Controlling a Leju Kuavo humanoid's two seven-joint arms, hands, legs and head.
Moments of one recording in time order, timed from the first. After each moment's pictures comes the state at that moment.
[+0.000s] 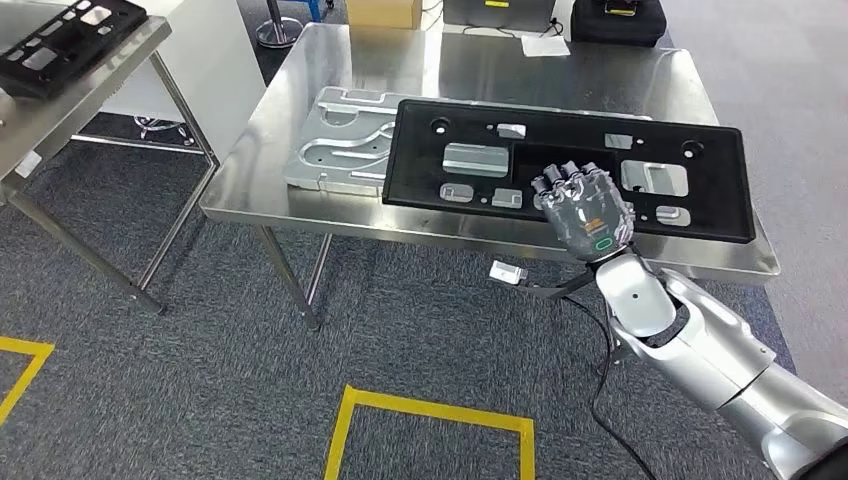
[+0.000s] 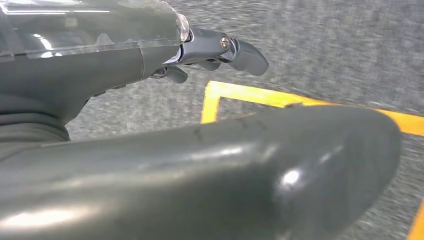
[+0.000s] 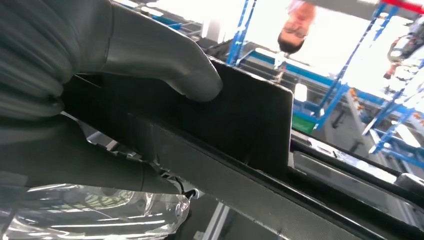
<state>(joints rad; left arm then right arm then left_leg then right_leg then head) -0.09 -0.03 1.36 -0.23 -1.22 -0.11 -0.33 -0.77 -0.55 0.97 -1.33 1.57 -0.36 0.39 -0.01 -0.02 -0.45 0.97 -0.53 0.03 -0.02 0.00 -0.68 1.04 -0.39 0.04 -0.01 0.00</state>
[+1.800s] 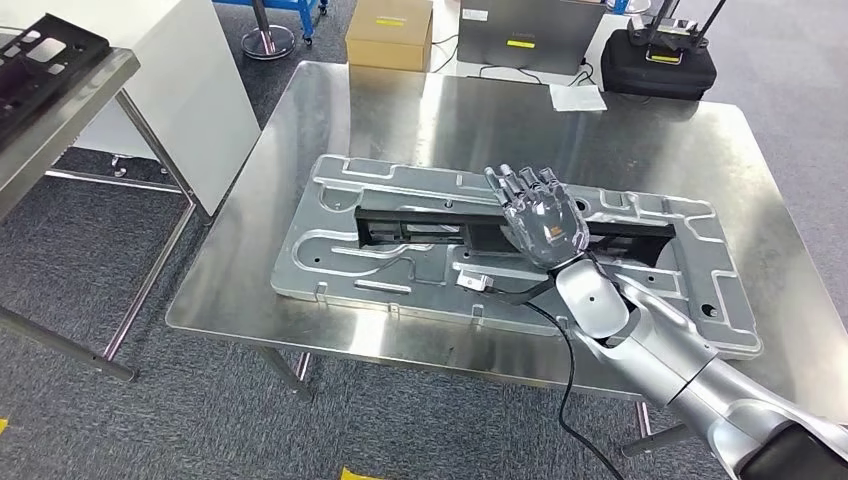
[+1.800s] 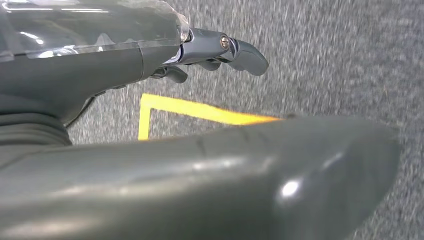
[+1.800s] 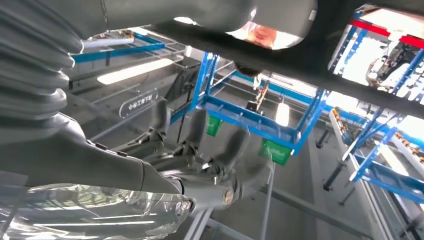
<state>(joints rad) -0.10 -0.03 1.34 -0.22 -1.22 -0.10 -0.34 -0.77 -0.42 0.98 -1.19 1.57 -0.41 0.40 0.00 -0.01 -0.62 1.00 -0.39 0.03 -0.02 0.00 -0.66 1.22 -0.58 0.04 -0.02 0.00</state>
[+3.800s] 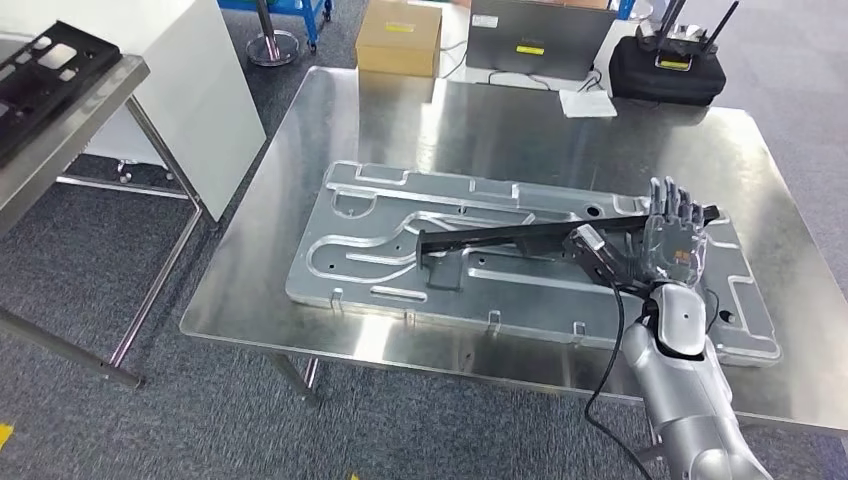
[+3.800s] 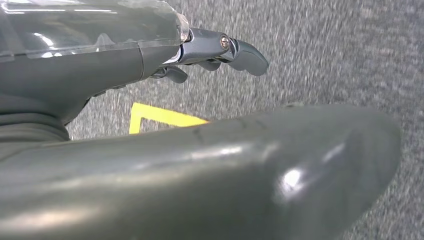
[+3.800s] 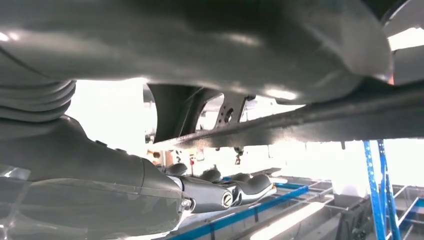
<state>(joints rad) -0.09 -0.01 1.34 -0.22 -1.19 -0.08 -0.36 -0.46 -0.19 0.03 -1.00 1.35 -0.45 0.15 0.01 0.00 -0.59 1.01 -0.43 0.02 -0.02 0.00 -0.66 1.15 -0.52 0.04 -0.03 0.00</state>
